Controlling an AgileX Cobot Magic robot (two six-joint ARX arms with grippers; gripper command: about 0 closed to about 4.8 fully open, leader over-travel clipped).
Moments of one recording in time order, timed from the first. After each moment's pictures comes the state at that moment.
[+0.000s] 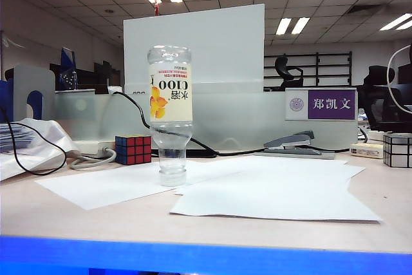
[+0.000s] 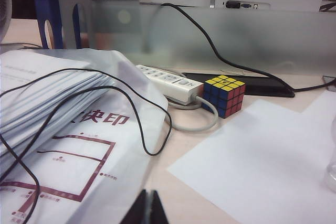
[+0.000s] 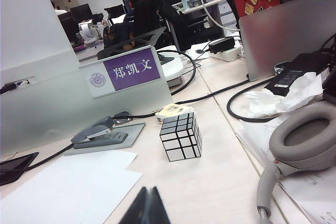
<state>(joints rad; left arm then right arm) -0.07 0.00 0.01 0.00 -0.03 0.00 -0.35 0.00 0.02 0.08 -0.16 0.33</state>
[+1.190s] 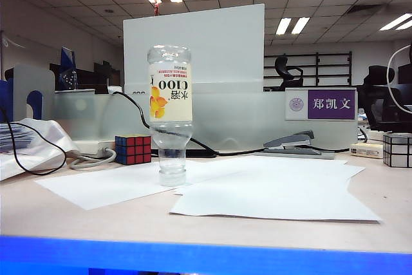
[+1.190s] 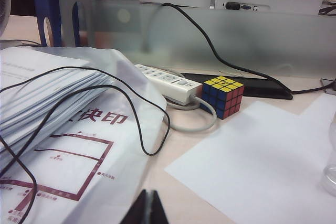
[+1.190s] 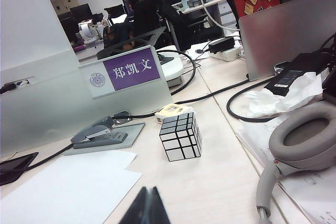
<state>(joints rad) -0.07 0.00 0.01 0.00 -0.03 -0.02 -0.35 0.00 0.02 0.08 -0.16 0.33</state>
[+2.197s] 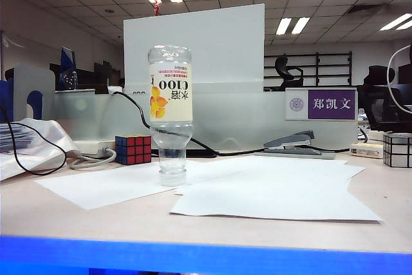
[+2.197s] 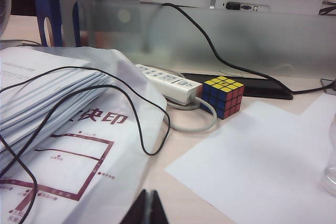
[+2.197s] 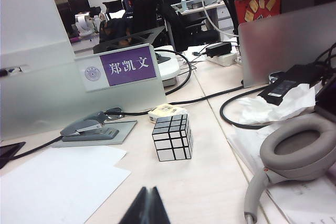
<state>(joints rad) -0.07 0.00 0.01 0.00 -0.03 -0.02 -0.35 0.00 0.02 0.08 -0.16 0.24</state>
